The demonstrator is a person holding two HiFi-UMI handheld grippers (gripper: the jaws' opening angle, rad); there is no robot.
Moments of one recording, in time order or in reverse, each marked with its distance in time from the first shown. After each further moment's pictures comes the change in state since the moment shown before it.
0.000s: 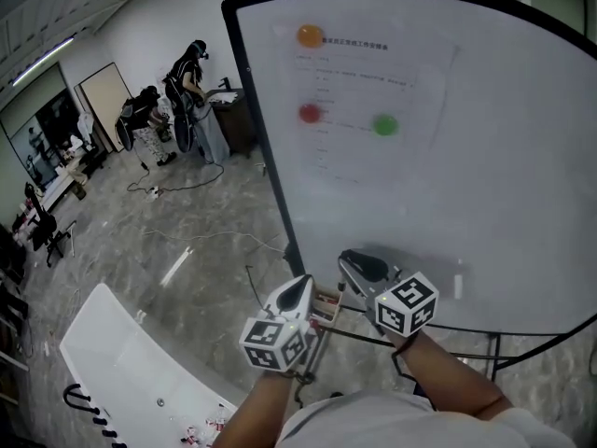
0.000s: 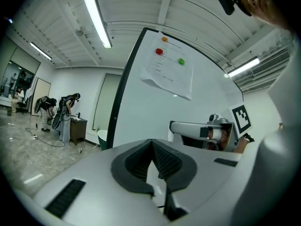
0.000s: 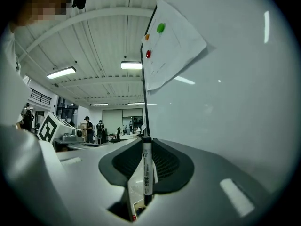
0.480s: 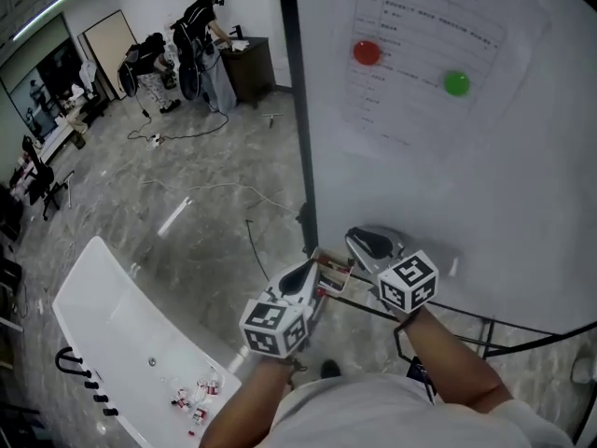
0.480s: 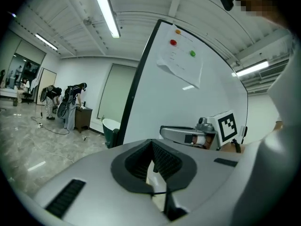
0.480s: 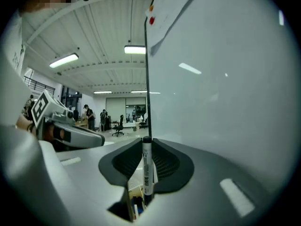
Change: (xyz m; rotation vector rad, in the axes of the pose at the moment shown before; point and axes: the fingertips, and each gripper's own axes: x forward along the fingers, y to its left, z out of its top) left arm -0.015 0.036 -0.054 -0.082 0.098 0.029; right arm 0.046 -0.009 -0.082 -0.057 0.149 0.038
